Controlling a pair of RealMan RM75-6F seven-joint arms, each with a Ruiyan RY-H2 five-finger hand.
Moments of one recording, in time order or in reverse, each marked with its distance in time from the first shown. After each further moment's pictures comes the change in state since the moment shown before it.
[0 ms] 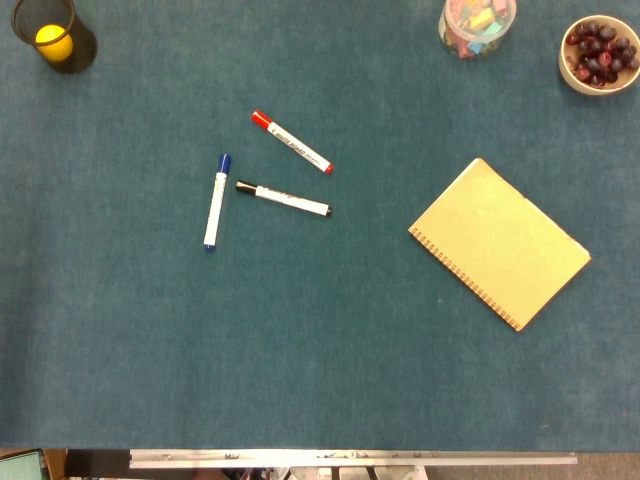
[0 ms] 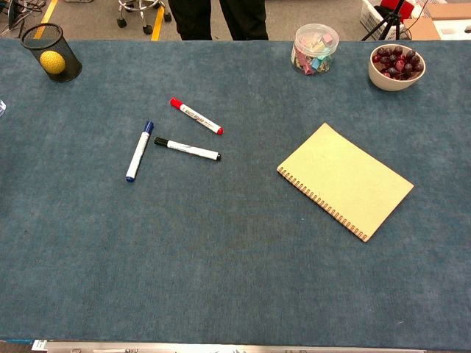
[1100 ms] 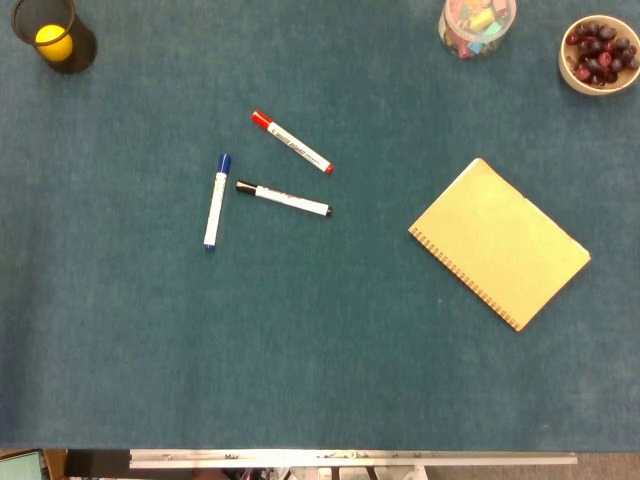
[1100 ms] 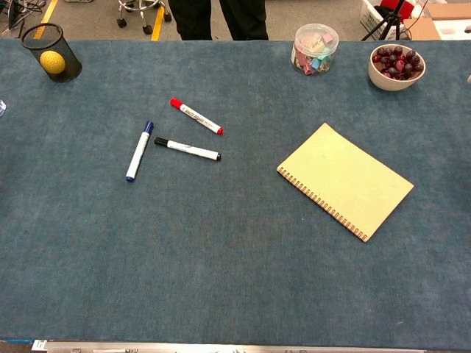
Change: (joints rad) left arm 0.004 -0.005 0.002 -0.011 -0.012 -0.001 0.024; right arm 0.160 -0.015 0.026 0.092 -0.046 -0.183 -0.006
